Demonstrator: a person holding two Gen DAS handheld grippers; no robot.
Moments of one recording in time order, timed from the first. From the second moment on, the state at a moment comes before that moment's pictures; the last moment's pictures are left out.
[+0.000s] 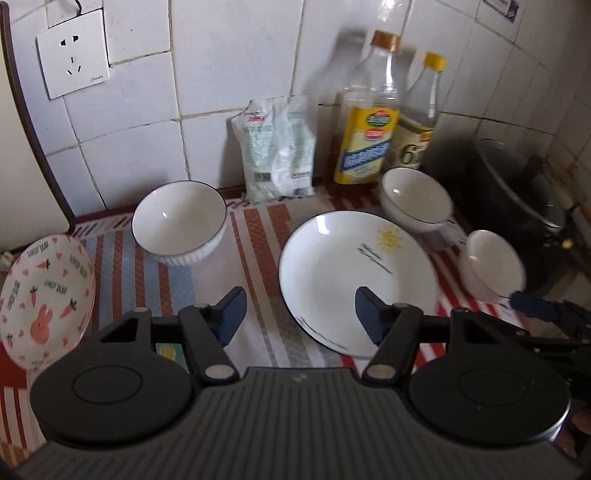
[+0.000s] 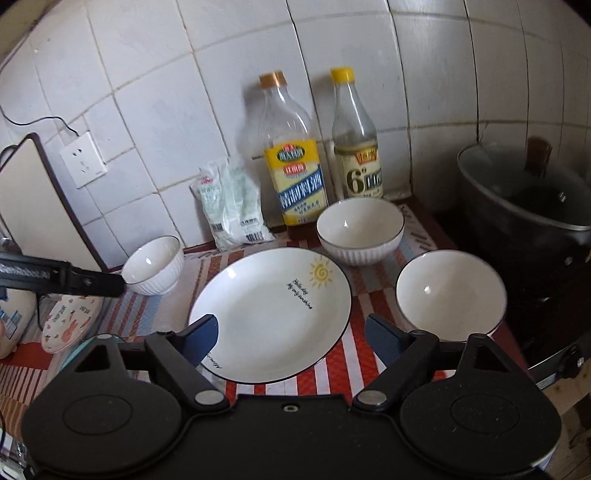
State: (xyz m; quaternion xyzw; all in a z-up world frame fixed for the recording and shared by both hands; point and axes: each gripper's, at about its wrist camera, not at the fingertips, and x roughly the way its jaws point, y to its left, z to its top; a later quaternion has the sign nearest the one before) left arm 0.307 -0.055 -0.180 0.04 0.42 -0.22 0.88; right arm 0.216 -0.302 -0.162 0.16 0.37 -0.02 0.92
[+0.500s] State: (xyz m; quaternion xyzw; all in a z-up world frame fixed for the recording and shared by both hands) left arm 0.371 -0.075 -0.271 0.00 0.47 -0.20 0.86; right arm 0.266 -0.321 -0.240 0.20 0.40 -0.07 0.89
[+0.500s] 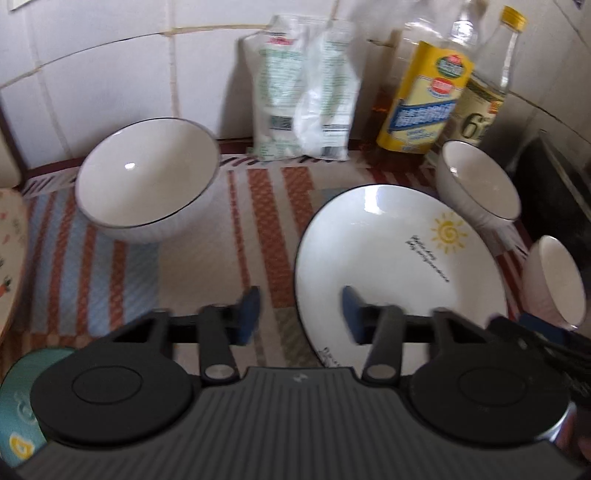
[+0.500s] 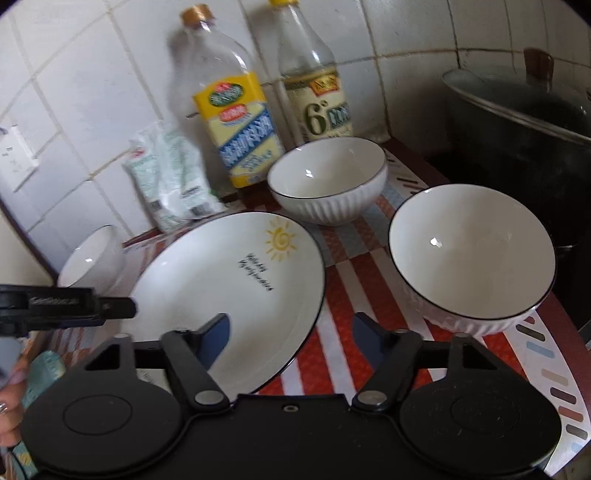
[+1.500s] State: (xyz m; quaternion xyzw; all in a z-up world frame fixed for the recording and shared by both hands) left arm 0.355 -0.089 -0.282 -0.03 0.45 -0.13 0.88; right arm 0.296 -0.342 -0.257 0.34 0.40 -0.11 0.84
